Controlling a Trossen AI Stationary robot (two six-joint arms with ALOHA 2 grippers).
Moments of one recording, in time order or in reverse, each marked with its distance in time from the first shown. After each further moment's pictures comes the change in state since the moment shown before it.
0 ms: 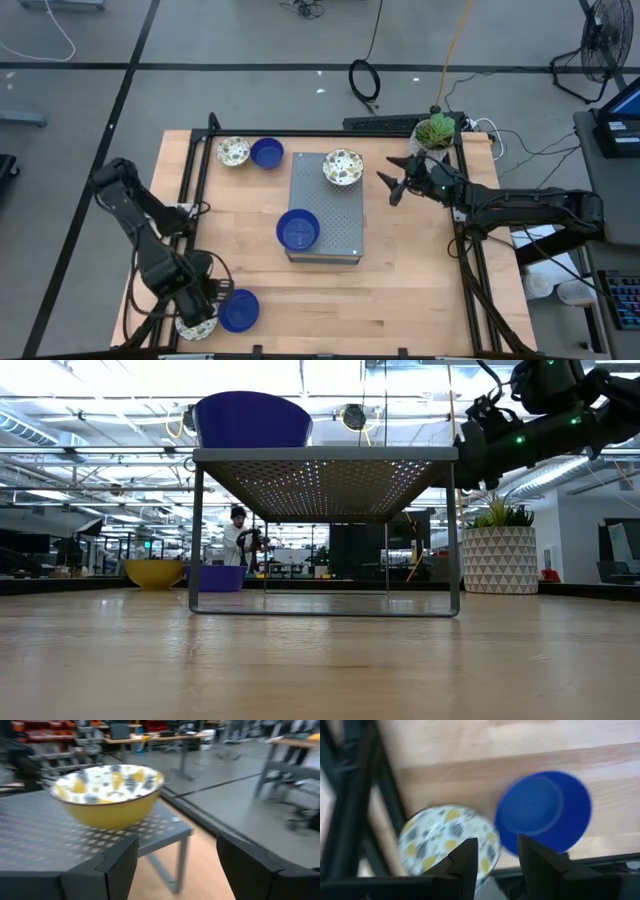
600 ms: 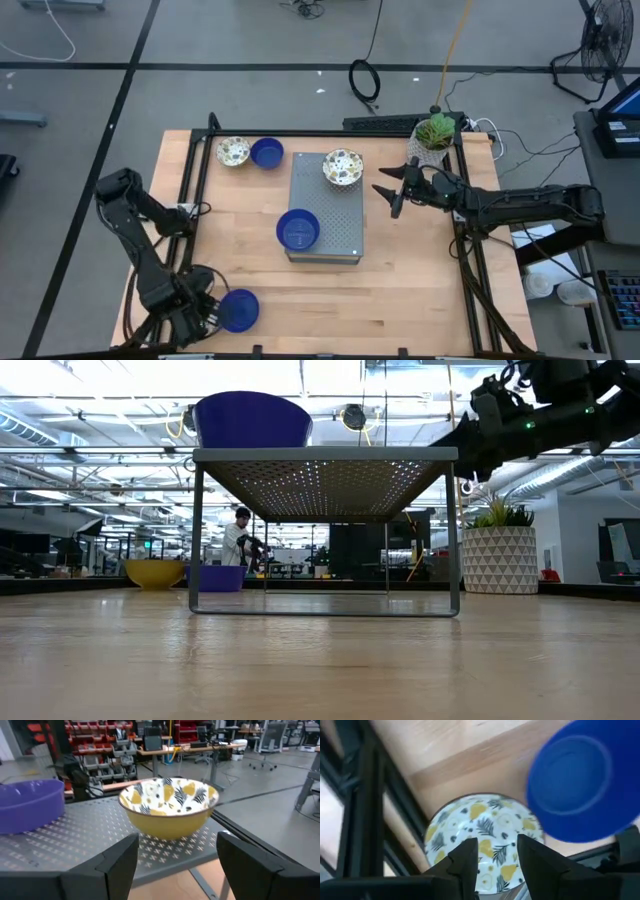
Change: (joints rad) left arm -0.119 0.107 -0.002 0.020 0.037 0.166; right arm 0.125 0.000 -0.005 0.070 -0.034 0.016
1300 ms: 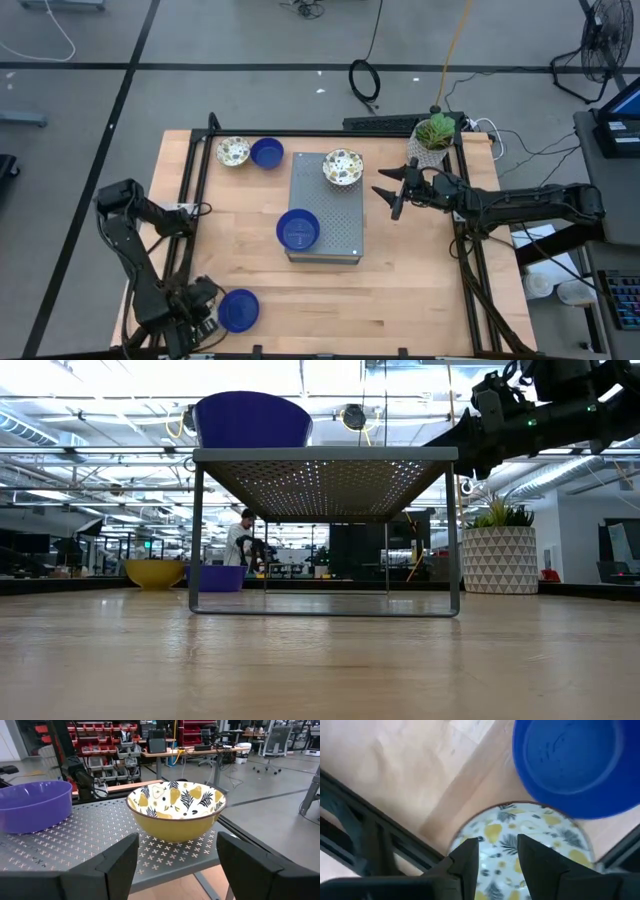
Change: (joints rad) left arm -0.087 0.098 0.000 -0.026 -0.114 0.450; right arm 0.018 0.001 0.000 0.011 0.000 -0.011
